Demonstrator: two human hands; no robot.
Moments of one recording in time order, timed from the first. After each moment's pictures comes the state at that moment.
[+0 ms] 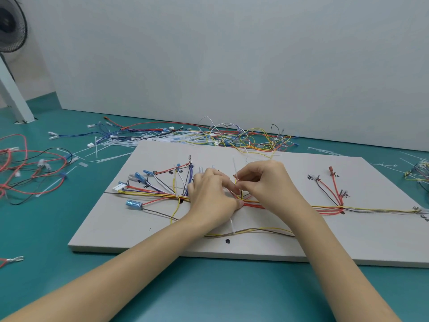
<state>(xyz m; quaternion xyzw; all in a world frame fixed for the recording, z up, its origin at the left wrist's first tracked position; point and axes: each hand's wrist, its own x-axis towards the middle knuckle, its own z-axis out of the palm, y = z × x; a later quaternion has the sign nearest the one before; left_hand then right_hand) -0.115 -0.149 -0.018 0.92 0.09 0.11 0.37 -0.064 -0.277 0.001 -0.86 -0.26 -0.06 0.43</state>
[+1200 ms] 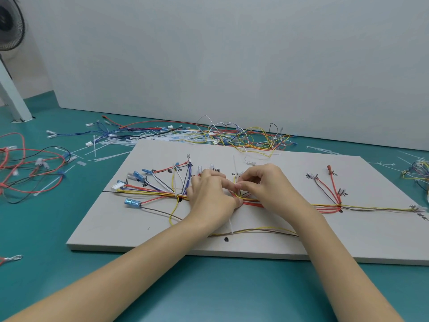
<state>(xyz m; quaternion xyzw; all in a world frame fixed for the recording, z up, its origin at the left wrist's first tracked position) -0.117 -0.154 -0.019 0.91 0.12 0.12 0.38 -0.060 -0.283 -0.001 -0.88 -0.26 -0.01 0.40</state>
